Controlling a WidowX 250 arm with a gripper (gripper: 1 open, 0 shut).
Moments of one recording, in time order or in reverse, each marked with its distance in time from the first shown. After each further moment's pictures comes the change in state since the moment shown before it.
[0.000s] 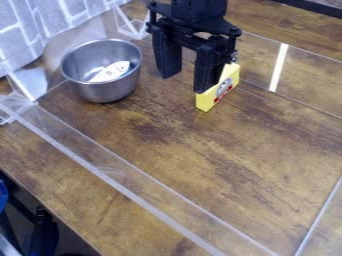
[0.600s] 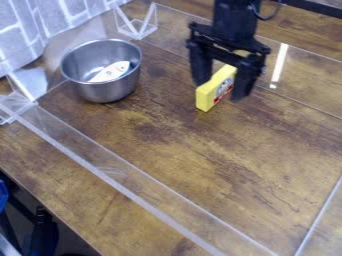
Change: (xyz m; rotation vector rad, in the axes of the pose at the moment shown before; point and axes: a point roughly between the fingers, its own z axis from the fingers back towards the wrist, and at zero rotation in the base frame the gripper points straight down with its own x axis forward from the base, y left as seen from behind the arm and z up) arm 0.070 -0.001 -0.046 0.002 0.031 -0.020
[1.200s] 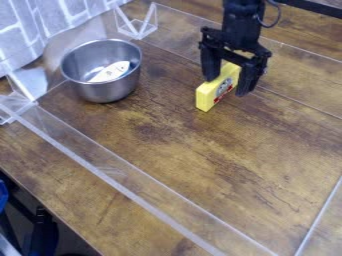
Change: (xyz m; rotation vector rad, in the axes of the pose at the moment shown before) arm 0.046 0.028 -0.021 0.033 -0.050 -0.012
